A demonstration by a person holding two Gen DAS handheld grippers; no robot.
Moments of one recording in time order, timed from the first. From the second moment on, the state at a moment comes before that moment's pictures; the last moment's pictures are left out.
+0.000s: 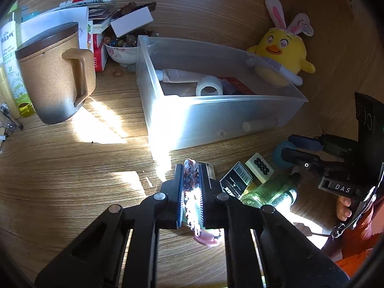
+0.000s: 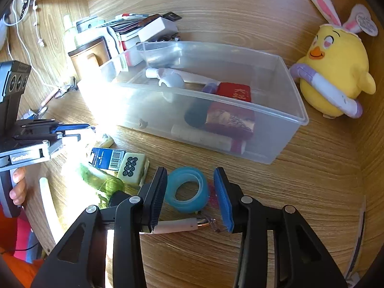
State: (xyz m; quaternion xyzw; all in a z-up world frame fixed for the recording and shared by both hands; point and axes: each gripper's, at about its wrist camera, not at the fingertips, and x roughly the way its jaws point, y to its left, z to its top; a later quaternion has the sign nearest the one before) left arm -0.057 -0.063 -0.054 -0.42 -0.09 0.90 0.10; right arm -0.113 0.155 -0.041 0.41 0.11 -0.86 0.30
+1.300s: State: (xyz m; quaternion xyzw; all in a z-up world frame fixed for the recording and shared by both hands) left arm -0.045 -0.056 0.043 -0.29 -0.09 0.95 0.11; right arm -0.115 0.124 -0.049 0.42 0.17 -0.83 0.31
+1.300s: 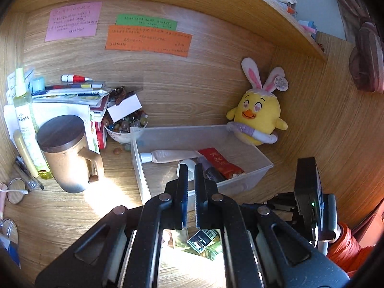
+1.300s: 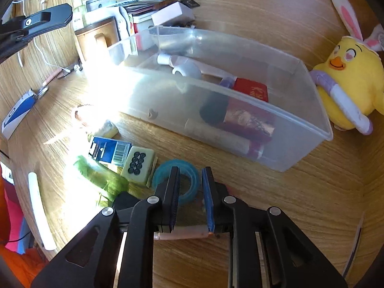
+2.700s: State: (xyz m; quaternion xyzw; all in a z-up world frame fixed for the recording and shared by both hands) left arm -0.071 -0.084 -0.065 -0.47 -0.10 0.88 0.07; right arm -0.106 0.126 -0.050 0.42 0.17 -0.82 0.34
